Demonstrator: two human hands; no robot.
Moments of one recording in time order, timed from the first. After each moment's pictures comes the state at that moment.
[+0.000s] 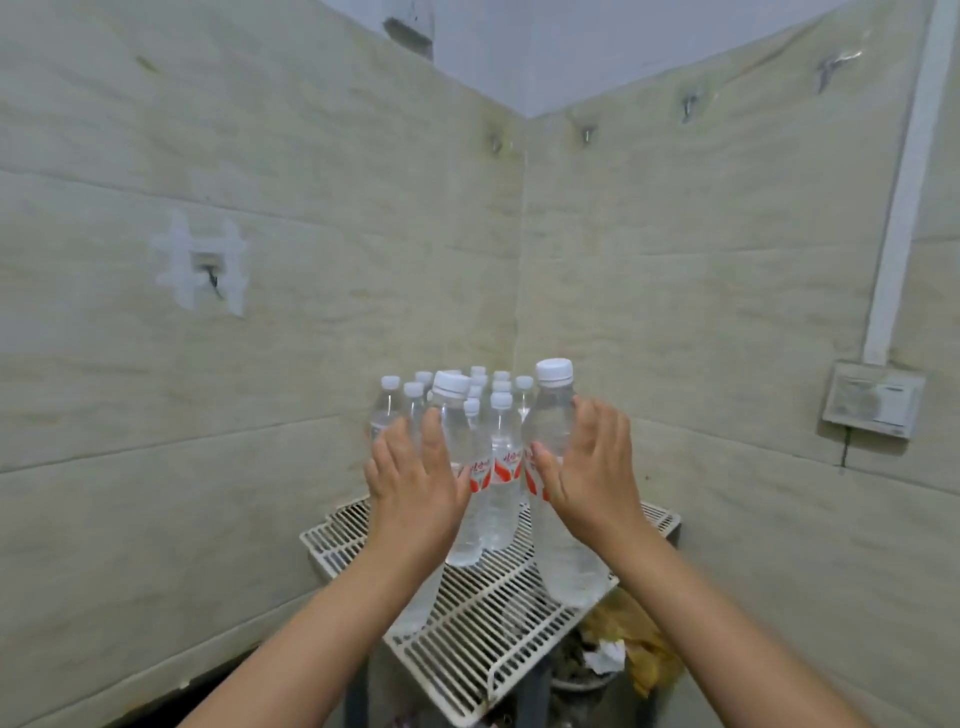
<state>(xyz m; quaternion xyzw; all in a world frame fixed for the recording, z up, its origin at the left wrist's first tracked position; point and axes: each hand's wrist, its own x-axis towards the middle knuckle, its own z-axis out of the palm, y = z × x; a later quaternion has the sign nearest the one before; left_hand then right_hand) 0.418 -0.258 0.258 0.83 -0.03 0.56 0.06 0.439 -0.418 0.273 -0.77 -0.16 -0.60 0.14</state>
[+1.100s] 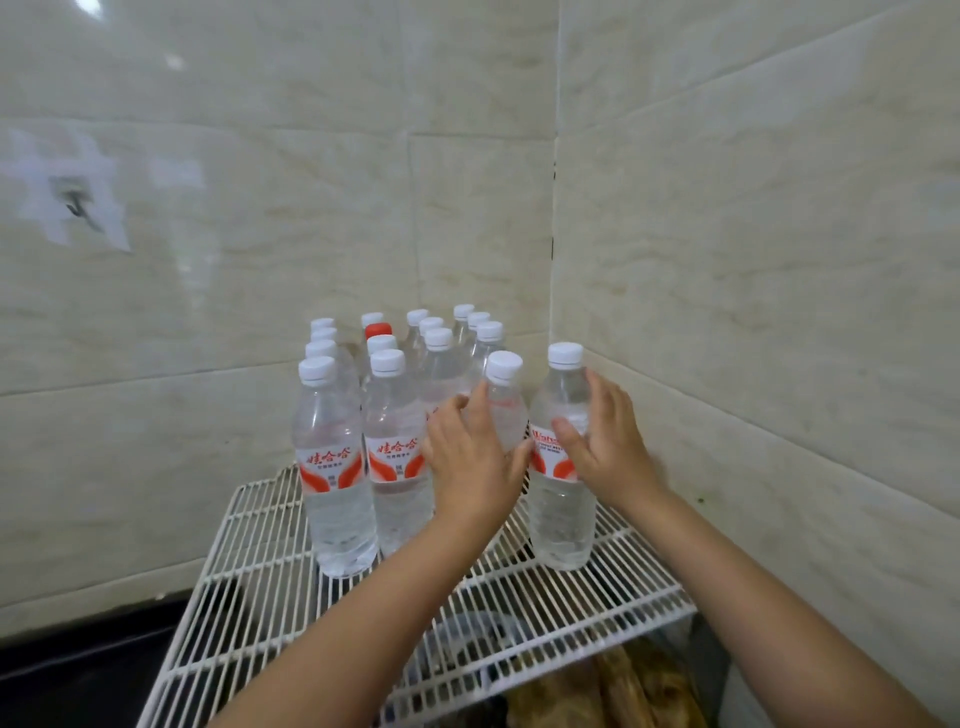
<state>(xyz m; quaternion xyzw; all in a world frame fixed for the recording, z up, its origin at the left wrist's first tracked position) 0.634 -0.473 0.221 0.88 0.14 0.39 0.22 0.717 -0.584 0.221 -0.83 -0.34 -0.24 0.37</state>
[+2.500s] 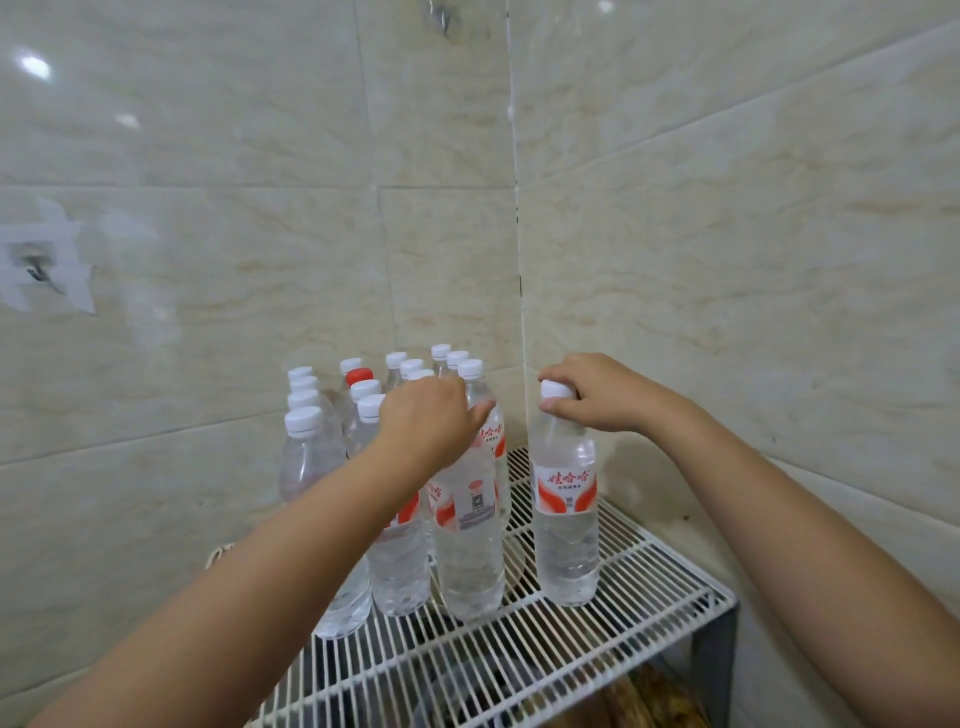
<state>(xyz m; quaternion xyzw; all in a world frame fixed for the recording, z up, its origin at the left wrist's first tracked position) 0.638 -0.435 0.311 0.96 0.10 0.23 -0.06 0.702 -0.596 0.326 -0.90 -0.38 -0.11 0.16</state>
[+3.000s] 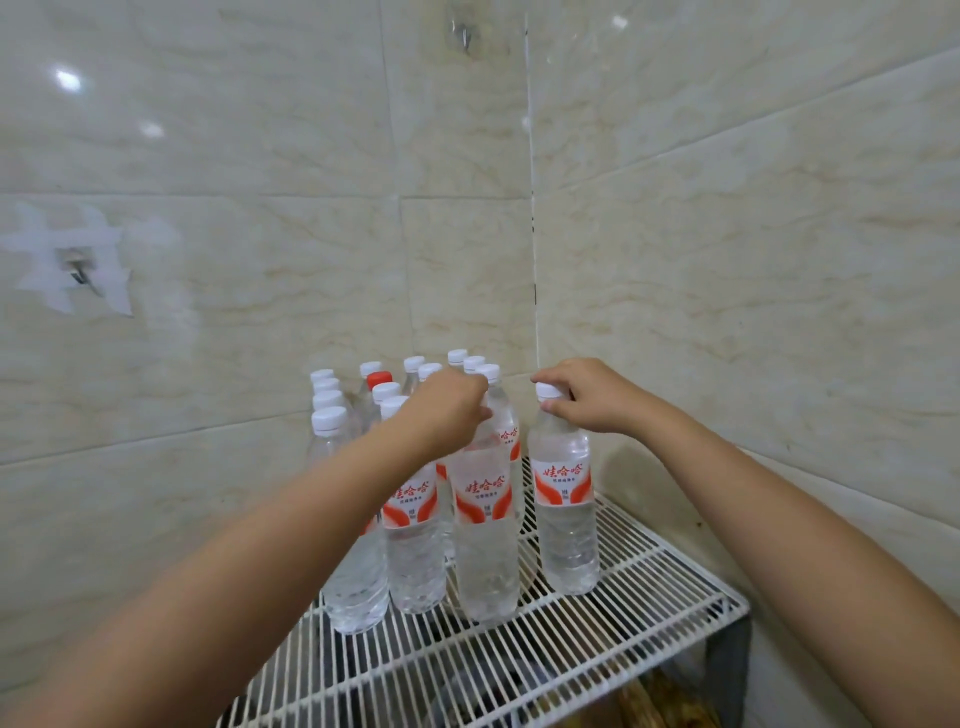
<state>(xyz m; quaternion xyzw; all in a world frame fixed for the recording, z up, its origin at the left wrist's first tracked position) 0.625 -0.432 0.329 0.98 0.03 0.17 -0.03 0.703 -0.575 0.325 -0.90 -0.38 -0.13 0.18</state>
